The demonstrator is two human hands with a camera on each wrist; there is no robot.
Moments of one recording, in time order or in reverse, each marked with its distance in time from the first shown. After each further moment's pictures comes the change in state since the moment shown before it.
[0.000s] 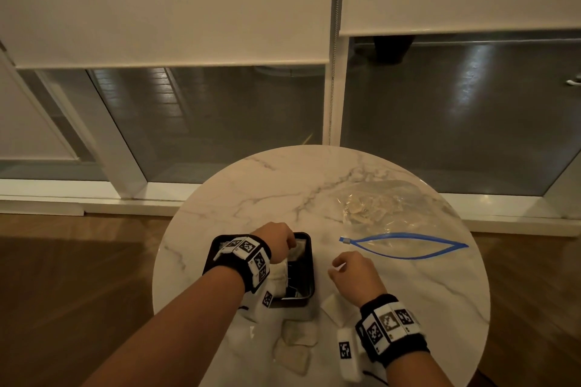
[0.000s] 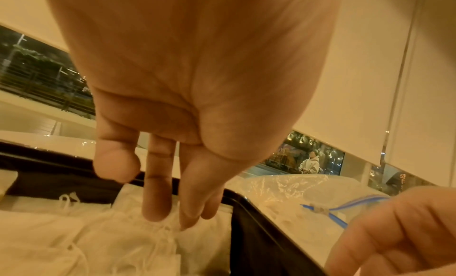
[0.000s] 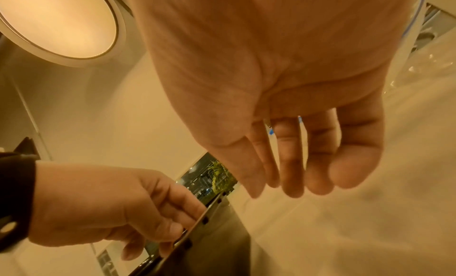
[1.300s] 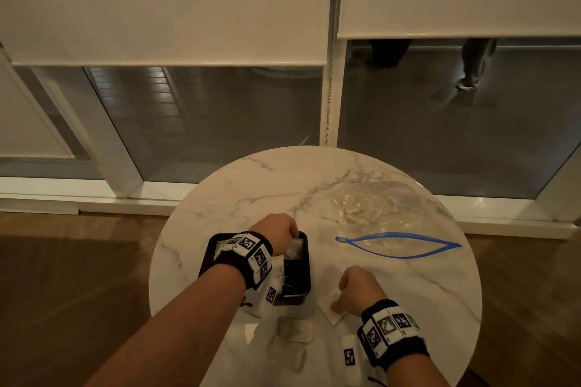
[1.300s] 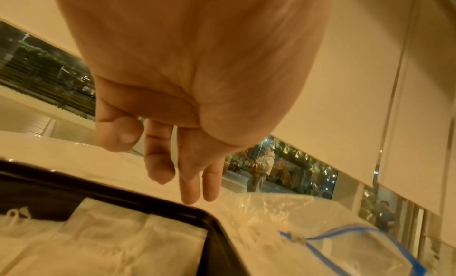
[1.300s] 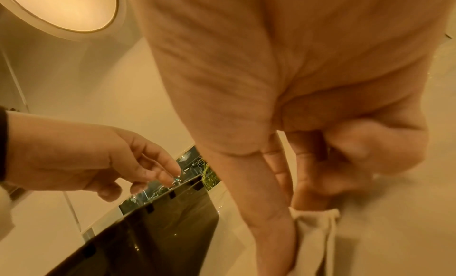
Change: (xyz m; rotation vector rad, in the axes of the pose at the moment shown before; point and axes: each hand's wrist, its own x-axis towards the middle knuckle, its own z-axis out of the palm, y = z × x) left_hand -0.018 0.020 -0.016 -0.103 0.102 -0.006; right_hand -0.009 0.018 -0.002 -0.167 -0.195 0.138
